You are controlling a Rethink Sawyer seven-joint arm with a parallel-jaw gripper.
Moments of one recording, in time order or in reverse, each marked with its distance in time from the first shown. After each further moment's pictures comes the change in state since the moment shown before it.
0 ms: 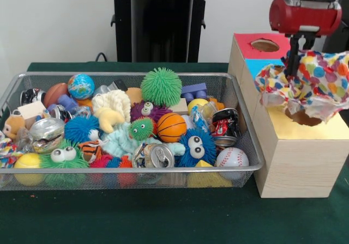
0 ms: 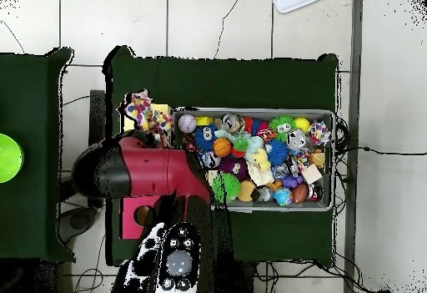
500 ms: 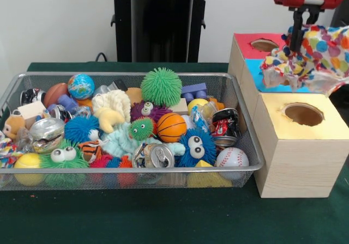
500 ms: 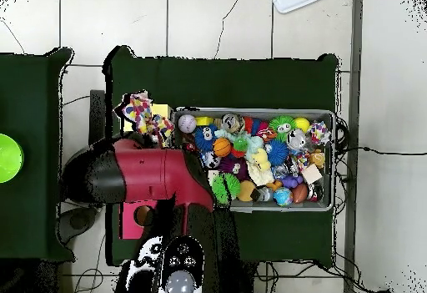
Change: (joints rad) arm -0.022 -0.087 0.027 0.000 -0.065 0.116 -0.001
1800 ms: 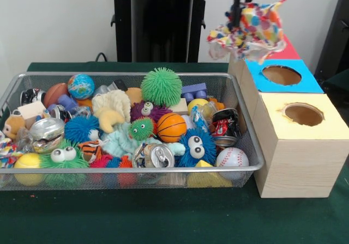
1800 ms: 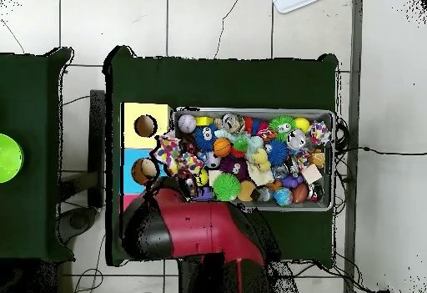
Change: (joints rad) arm -0.209 -0.235 0.146 0.349 -0.181 -0.099 -0.007
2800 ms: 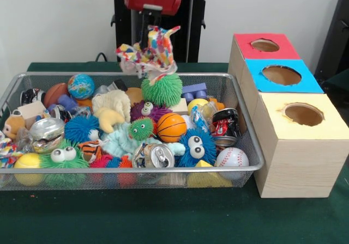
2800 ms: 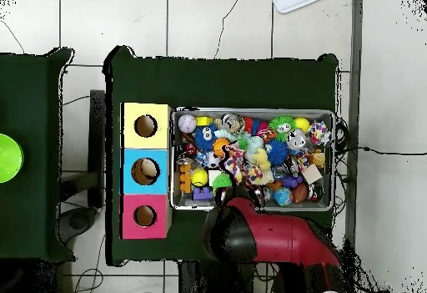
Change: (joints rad) arm -0.313 0.071 0.021 0.077 -0.200 -0.167 -0.001
